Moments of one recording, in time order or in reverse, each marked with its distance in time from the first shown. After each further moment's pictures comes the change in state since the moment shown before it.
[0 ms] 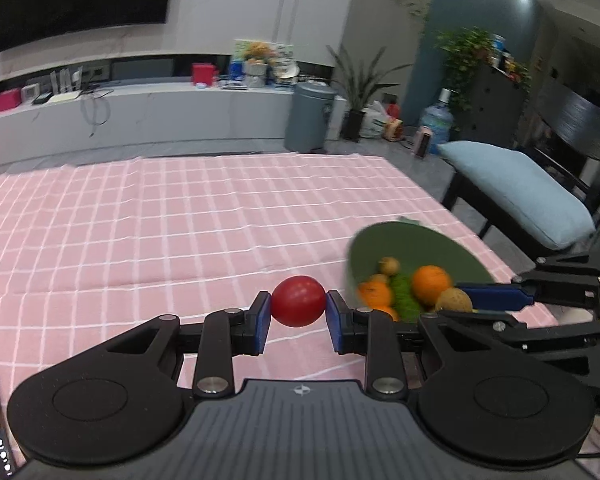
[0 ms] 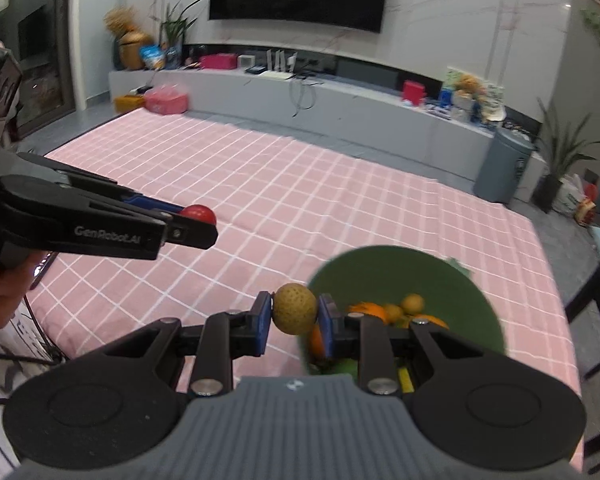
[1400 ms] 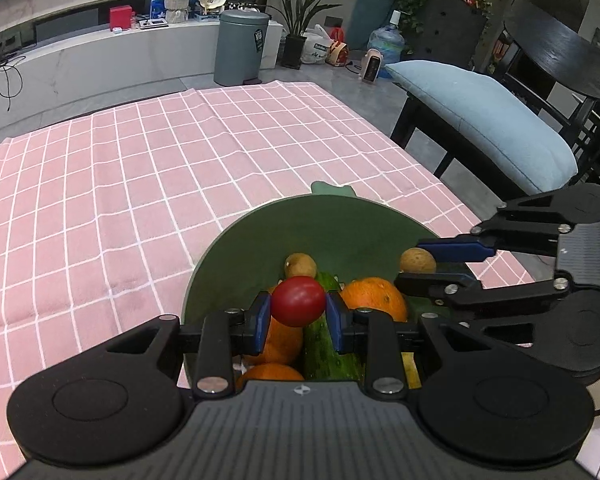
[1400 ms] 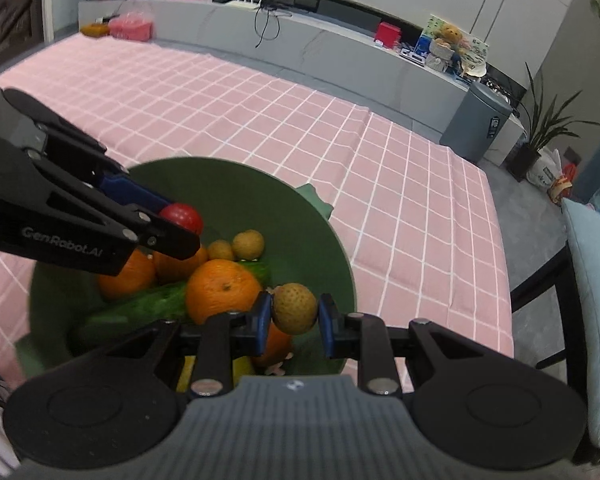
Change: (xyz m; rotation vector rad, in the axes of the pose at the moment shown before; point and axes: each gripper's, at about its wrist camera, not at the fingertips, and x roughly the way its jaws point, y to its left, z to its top) left arm 0.149 -0.071 0.029 0.087 0.231 -0.134; right arm 0.075 -0.122 -0.021 -0.094 0.213 -0.101
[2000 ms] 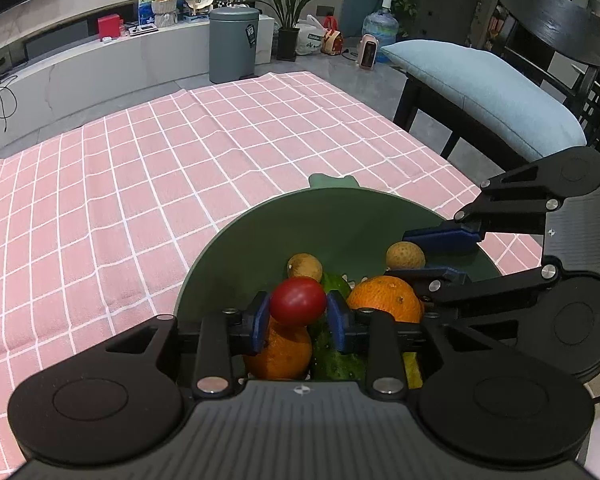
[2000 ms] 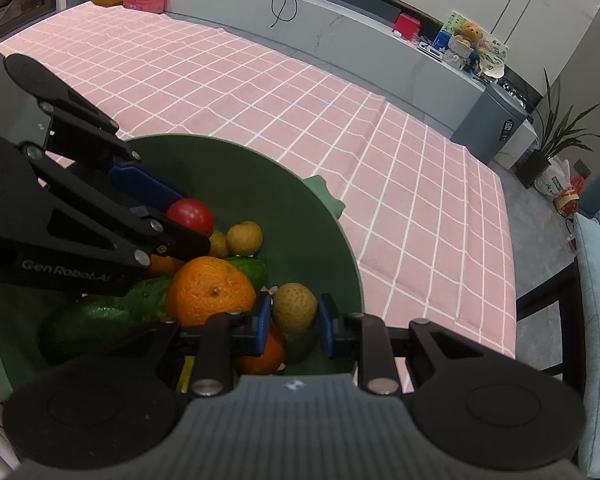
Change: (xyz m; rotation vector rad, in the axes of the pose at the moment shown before) left arm 0.013 -0.010 0.001 0.077 0.022 0.040; right arm 0.020 0.004 0.010 -0.073 0.047 0.000
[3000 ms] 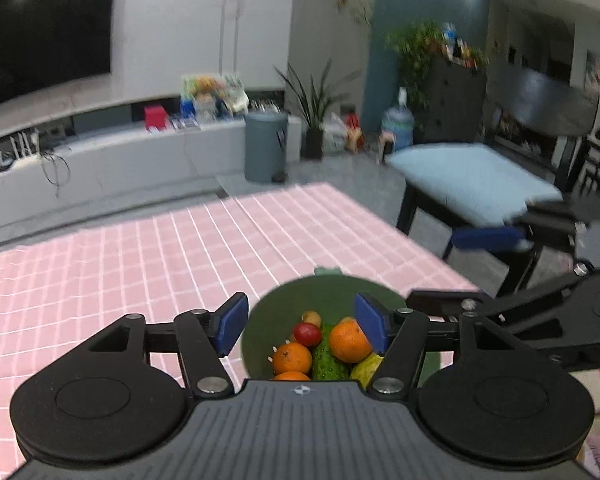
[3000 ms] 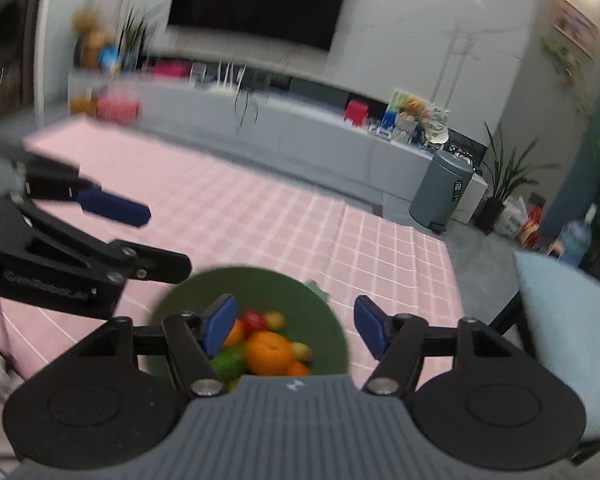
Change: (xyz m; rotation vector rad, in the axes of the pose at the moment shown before) left arm -0.152 -0.021 -0.028 -0.021 -0.326 0.106; right arm -0.157 0.035 -0.011 0.188 -0.322 -0.071
